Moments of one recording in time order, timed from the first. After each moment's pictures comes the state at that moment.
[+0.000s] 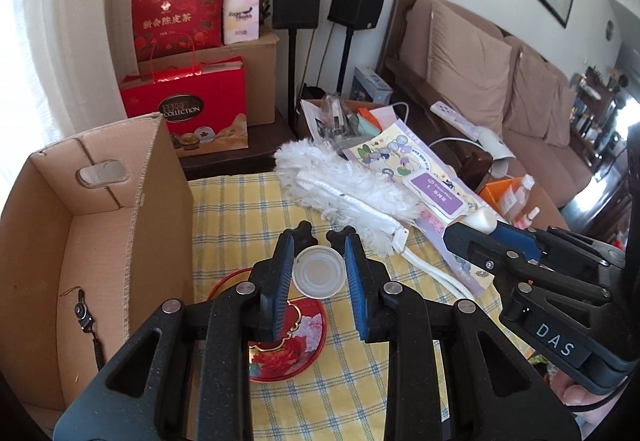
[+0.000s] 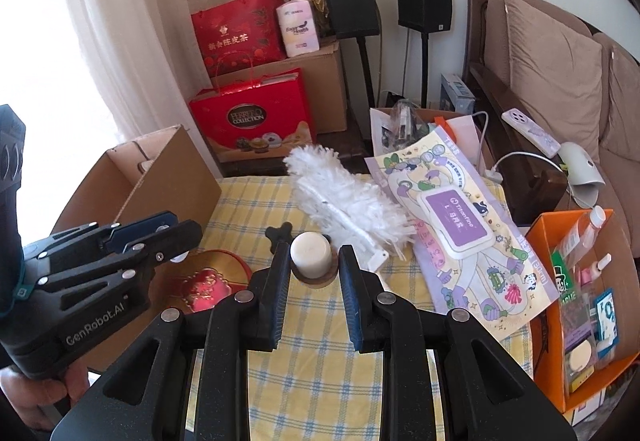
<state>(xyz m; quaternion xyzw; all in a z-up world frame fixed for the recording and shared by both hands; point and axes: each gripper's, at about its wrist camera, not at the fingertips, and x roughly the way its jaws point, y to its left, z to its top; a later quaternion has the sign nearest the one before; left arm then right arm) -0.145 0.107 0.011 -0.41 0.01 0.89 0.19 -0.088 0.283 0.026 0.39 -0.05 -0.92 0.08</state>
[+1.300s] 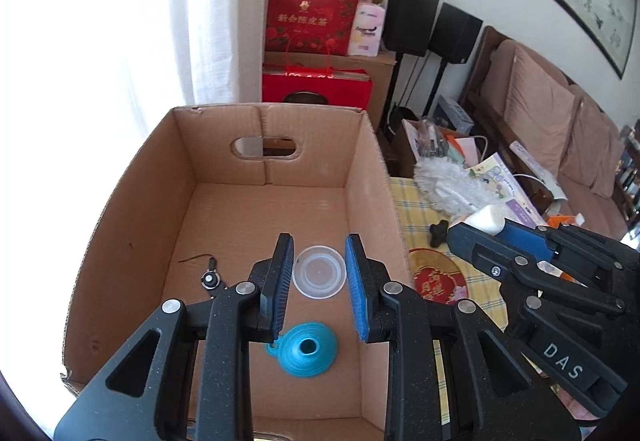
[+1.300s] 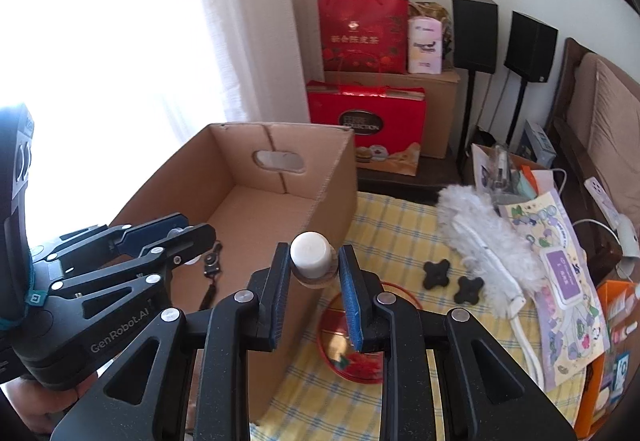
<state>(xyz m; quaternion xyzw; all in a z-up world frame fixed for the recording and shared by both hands) -0.130 -0.067 0.022 -0.40 -0.03 0.91 0.07 -0.094 0.104 0.044 0.37 0.02 -0.91 0.20</state>
